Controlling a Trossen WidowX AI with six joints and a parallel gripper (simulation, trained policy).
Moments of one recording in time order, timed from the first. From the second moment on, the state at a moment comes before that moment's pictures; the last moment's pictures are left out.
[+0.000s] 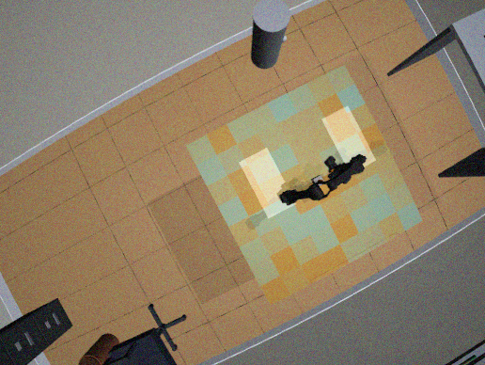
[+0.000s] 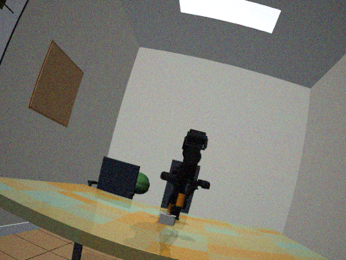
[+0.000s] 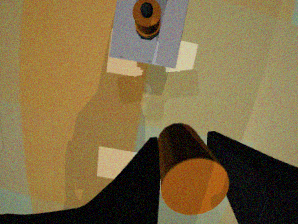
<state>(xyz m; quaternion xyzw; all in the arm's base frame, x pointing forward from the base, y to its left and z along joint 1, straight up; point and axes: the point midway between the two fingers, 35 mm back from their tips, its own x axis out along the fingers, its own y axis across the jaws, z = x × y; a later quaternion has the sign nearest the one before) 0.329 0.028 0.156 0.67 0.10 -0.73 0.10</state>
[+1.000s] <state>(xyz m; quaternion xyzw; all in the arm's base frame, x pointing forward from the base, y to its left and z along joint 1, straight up) 0.264 -0.008 0.174 0.65 0.09 -0.75 0.06</state>
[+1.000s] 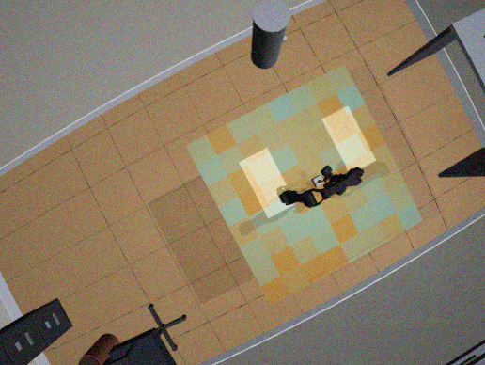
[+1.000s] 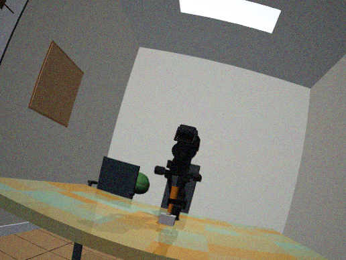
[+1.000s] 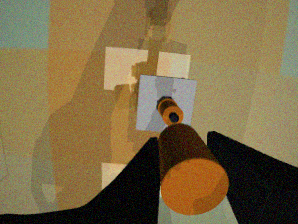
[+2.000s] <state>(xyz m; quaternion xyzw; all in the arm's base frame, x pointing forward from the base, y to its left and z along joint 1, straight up) 0.252 -0.009 0.126 0.64 0.10 -0.76 0.06</state>
